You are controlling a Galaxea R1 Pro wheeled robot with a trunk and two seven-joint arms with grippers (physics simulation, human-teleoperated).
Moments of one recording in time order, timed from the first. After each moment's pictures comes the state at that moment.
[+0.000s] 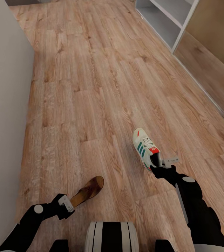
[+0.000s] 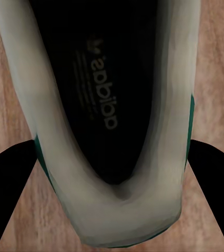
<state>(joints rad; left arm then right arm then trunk) -0.41 0.11 0.15 -0.91 -0.73 0.03 -0.74 -0.44 -0.01 -0.14 -1.49 0.23 0.64 0.35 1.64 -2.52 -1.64</state>
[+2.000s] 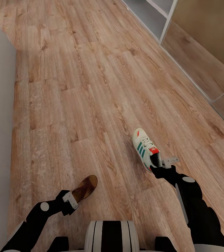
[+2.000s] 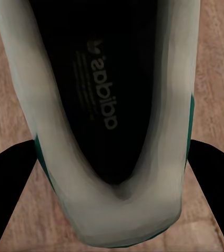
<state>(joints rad) -0.41 0.08 0.09 -0.97 -0.76 0.07 -0.67 -0.44 -0.01 -0.14 -1.48 0.23 0.64 0.35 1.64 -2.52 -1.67</state>
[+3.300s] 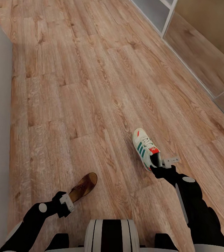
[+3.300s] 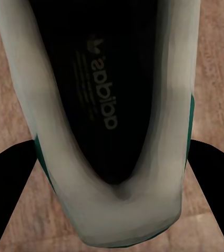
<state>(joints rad) -0.40 0.10 0.11 -0.97 -0.85 0.08 -0.67 -0.44 -0.01 -0.14 -1.49 0.23 0.64 0.35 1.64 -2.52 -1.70</state>
